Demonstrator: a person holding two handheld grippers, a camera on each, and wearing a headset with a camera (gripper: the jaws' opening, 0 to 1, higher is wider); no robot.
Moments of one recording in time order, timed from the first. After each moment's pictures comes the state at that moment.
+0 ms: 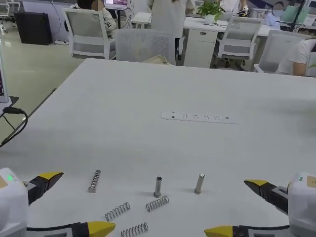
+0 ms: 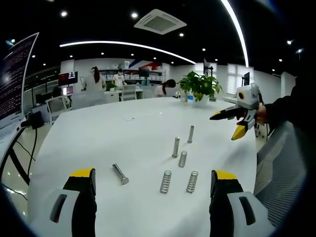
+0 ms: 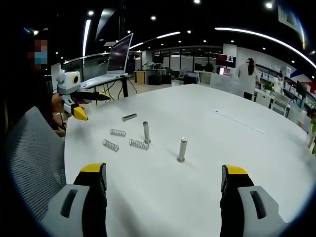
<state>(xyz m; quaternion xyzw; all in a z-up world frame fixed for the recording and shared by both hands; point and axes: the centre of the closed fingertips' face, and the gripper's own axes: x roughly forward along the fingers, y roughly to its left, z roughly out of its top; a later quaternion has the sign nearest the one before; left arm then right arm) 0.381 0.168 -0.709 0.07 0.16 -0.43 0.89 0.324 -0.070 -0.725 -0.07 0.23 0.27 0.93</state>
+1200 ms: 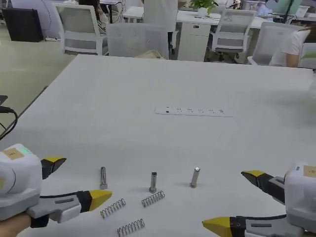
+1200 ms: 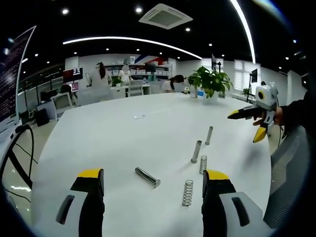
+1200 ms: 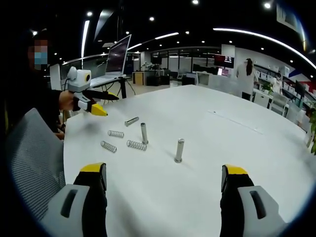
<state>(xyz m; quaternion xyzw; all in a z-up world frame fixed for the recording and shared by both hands) 0.430 0.159 -0.714 0.08 0.17 -0.40 0.90 0.325 -0.075 -0.722 -0.06 0.23 0.27 0.93</state>
